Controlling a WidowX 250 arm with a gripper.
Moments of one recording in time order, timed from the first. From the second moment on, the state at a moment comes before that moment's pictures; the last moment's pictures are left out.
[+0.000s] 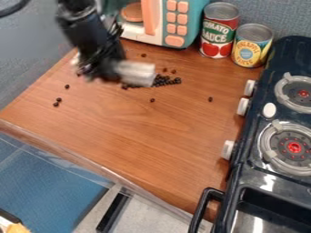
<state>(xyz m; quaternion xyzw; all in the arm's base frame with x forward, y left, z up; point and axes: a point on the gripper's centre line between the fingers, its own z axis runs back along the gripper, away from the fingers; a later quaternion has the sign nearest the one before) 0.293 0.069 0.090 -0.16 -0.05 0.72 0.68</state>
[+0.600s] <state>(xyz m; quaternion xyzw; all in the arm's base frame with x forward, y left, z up) 0.250 0.134 0.034 -0.10 -0.04 0.72 0.68</state>
